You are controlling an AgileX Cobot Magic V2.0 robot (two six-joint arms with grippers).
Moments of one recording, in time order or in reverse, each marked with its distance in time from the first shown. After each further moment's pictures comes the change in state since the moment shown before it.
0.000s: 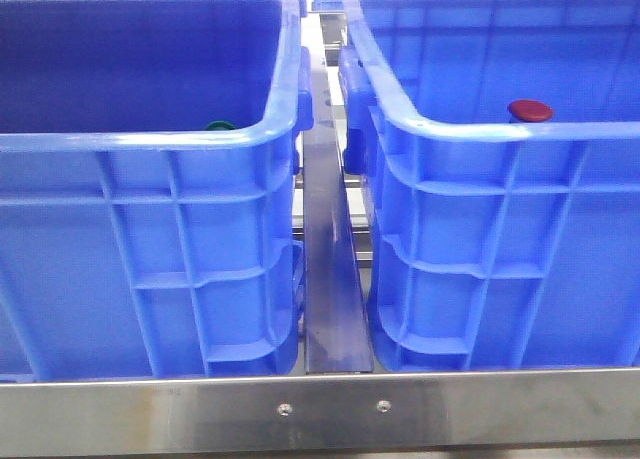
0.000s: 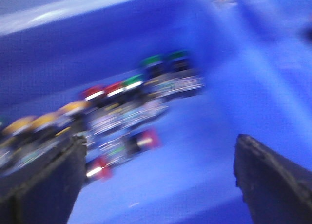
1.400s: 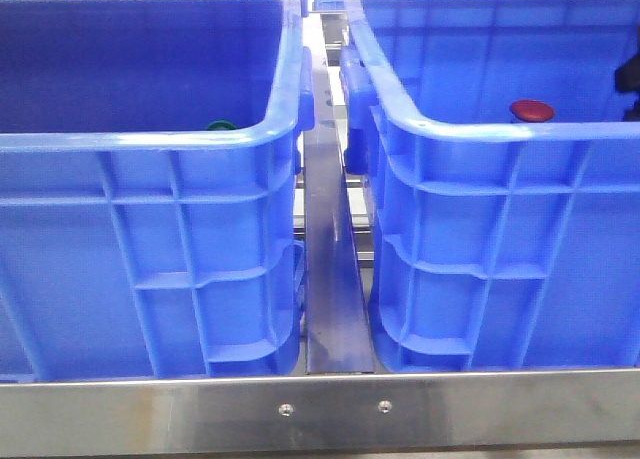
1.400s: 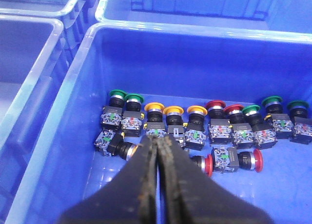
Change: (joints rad) left arm 0.387 -0.475 0.262 -0.021 -0.042 -0.002; right arm -0.188 0.370 -0.017 0.047 -0.620 -0.853
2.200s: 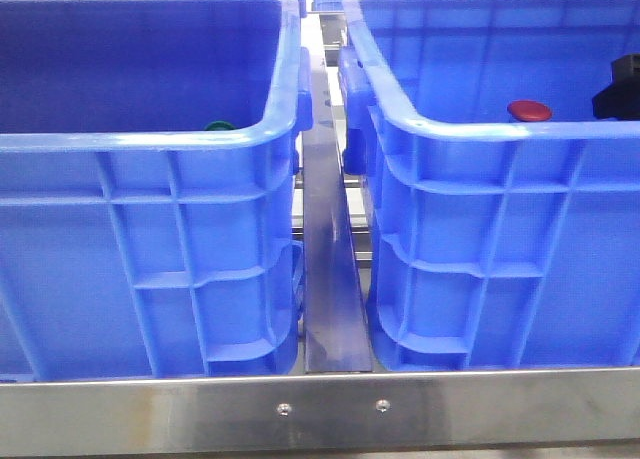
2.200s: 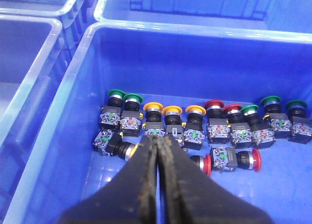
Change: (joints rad) left arm 0.000 0.000 0.000 -0.002 0.000 0.000; right arm 0.000 0.175 -0.123 0.032 0.038 -0.053
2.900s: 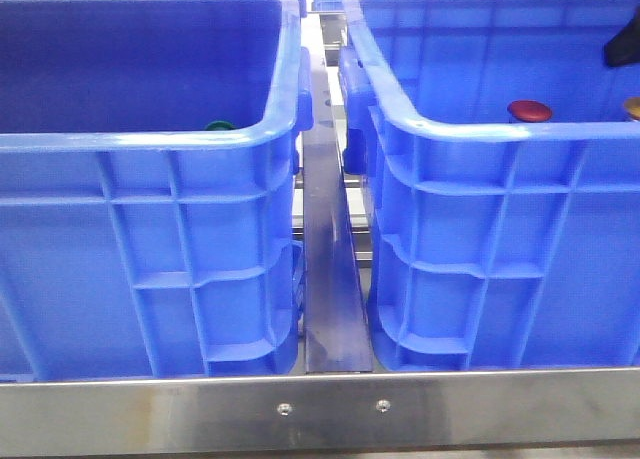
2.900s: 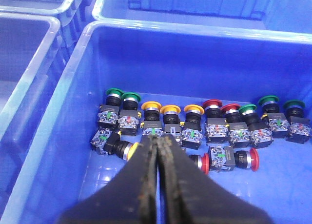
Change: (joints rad) left arm 0.000 0.000 0.000 -0.010 0.000 0.000; right arm -0.002 -0.201 0.067 -0.010 -0.087 0.037
